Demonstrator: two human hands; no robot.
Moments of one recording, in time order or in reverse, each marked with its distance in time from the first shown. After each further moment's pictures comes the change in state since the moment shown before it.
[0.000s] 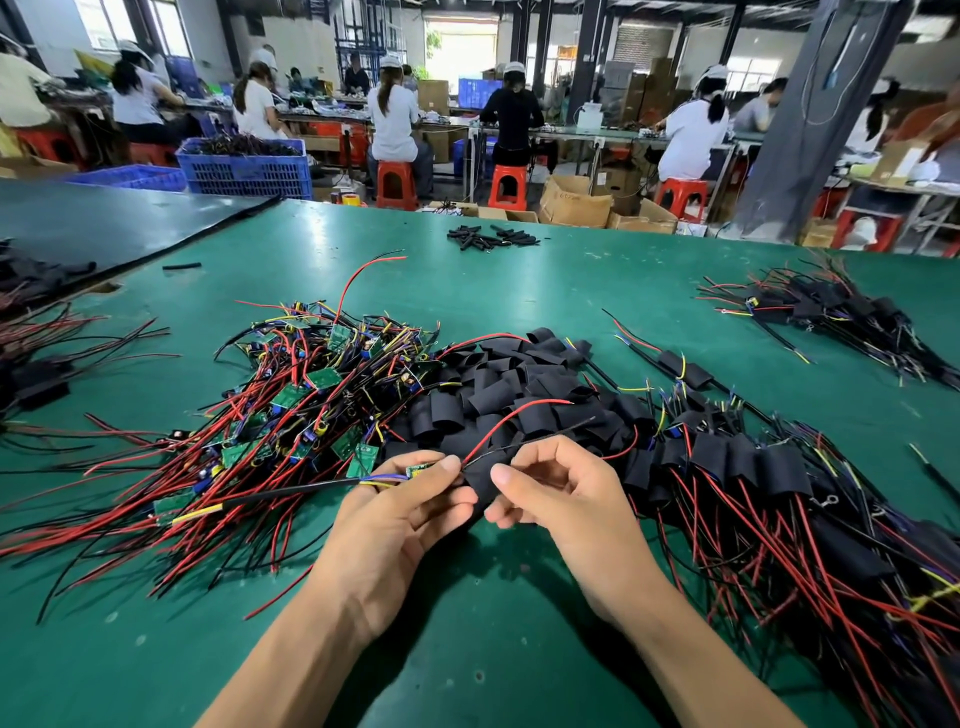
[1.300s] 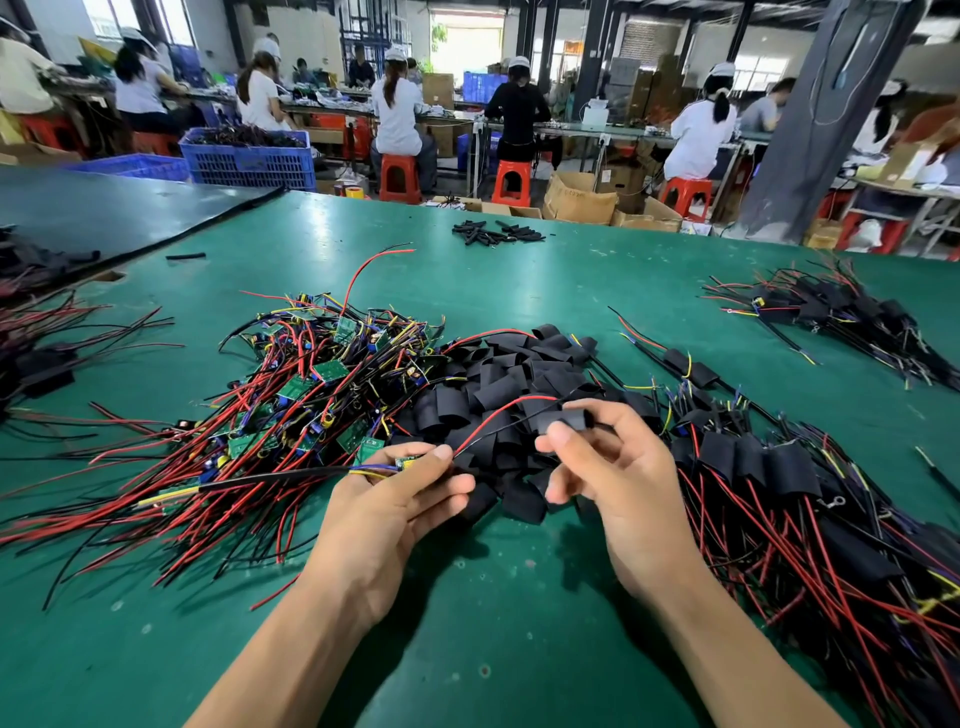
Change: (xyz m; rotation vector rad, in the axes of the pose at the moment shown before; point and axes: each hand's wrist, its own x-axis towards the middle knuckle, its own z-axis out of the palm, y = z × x) left_hand 0.004 0.002 -0.003 0.038 0.040 0.086; right_hand 0.012 -0.006 -0.018 0.068 0.125 -0.120
